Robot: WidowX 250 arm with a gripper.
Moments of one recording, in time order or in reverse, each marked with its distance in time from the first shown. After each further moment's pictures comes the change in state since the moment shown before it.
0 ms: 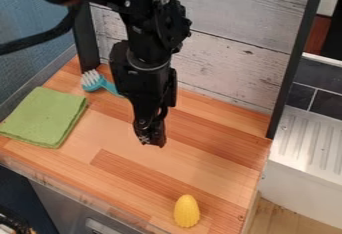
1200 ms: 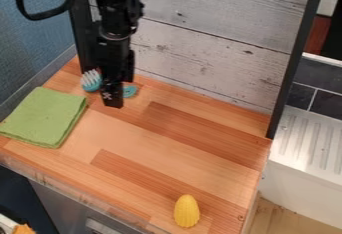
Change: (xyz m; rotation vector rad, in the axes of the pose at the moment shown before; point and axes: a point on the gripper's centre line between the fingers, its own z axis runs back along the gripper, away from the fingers) arm 0.091 -0.078 -0.070 0.127 -0.134 0.035
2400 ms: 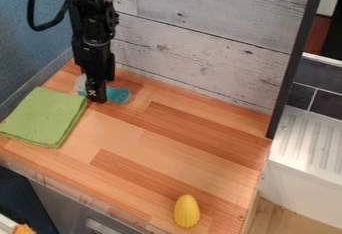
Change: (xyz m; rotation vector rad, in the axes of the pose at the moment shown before) arm 0.041 -0.047 -0.060 -0.003 -0.021 0.046
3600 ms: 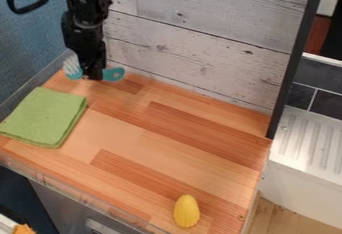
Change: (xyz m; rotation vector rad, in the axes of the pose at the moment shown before) arm 0.009 0.002 0.047 -0.092 -0.020 0.041
